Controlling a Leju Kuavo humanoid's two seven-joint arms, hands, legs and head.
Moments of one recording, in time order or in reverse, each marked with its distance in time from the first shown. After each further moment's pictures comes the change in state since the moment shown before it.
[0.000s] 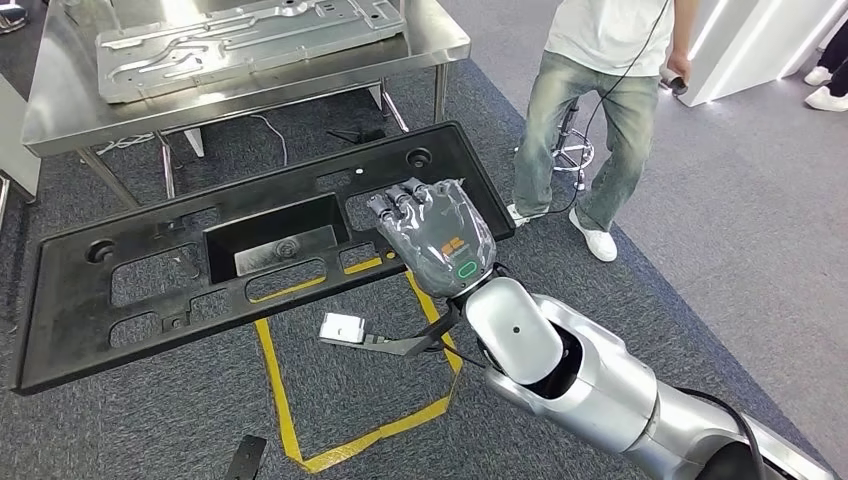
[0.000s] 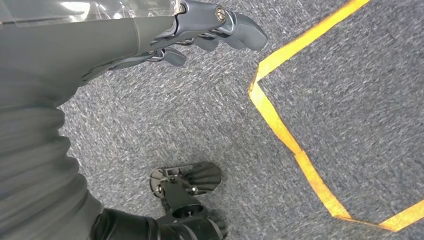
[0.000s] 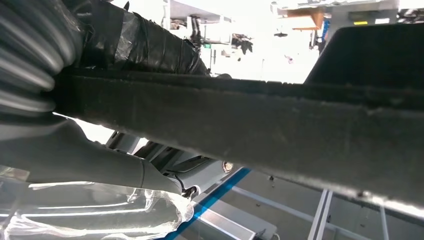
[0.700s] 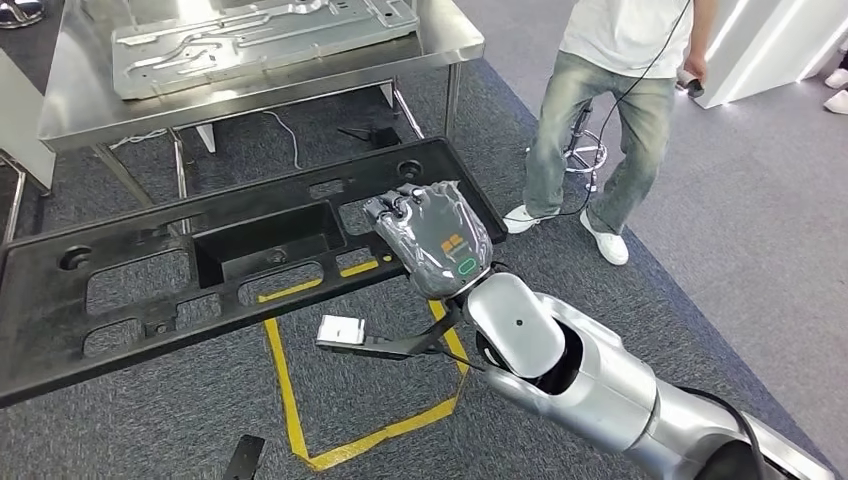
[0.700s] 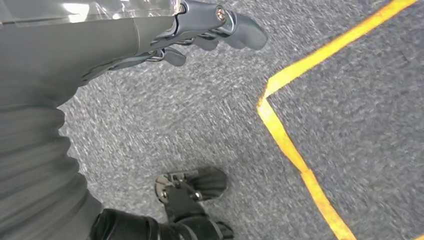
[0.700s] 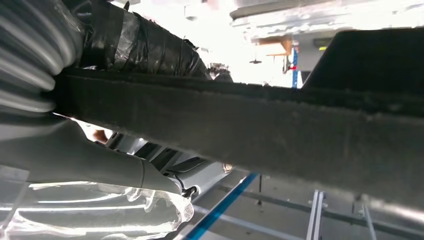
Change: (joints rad) left arm 0.001 0.011 -0.006 0.000 0.007 0.047 0.016; right arm -0.003 0.001 0.000 0.000 -0.147 -0.003 -0.019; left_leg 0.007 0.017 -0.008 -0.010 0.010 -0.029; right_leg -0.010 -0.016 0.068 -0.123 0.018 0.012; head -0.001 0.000
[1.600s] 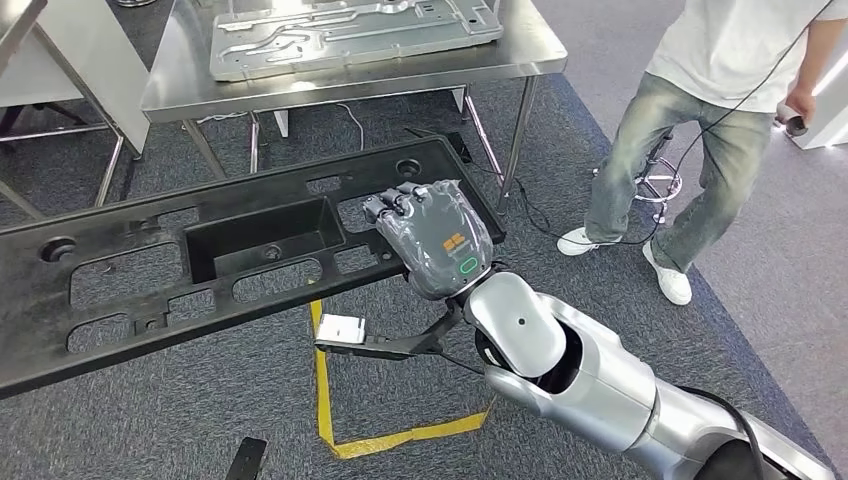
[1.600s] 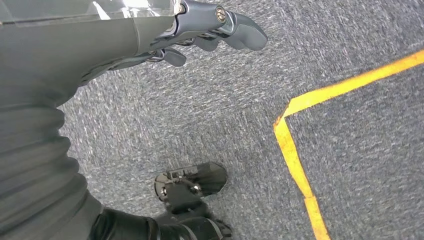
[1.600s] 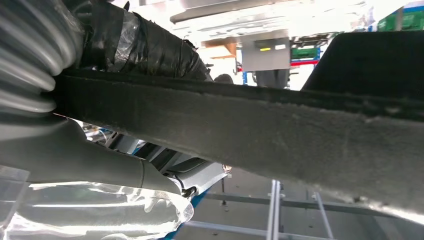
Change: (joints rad) left arm -0.001 0.004 -0.005 0.000 0.004 0.004 -0.001; right arm 0.000 -0.001 0.000 0.000 -0.032 -0.035 0.003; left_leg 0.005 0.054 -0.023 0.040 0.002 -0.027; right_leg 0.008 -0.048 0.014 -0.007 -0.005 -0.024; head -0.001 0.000
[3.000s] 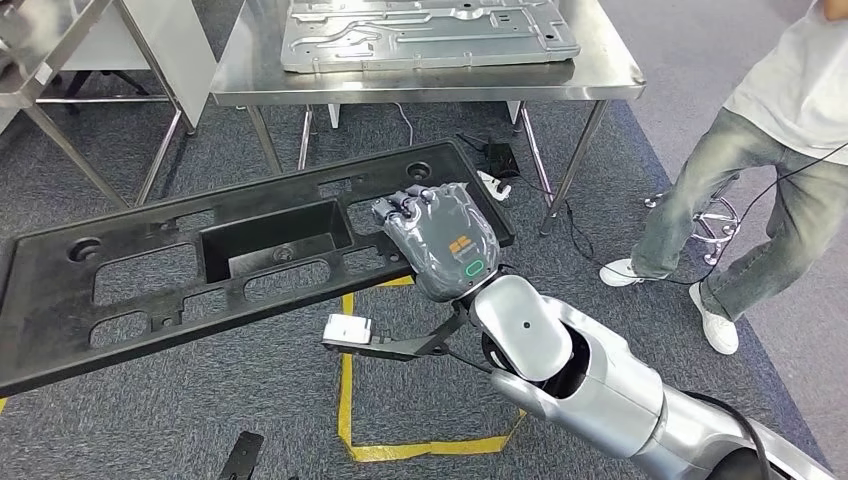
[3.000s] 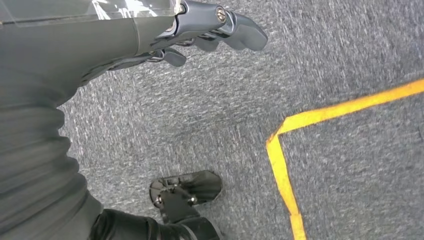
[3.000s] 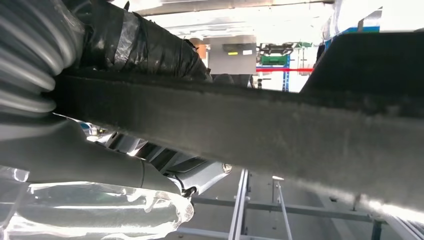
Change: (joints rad) left arm -0.002 0.005 -0.006 0.000 -0.018 -0.042 -0.023; right arm 0.002 -0.005 0.000 -0.005 0.015 0.037 0.006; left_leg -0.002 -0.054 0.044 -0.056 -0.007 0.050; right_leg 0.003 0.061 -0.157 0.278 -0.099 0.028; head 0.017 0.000
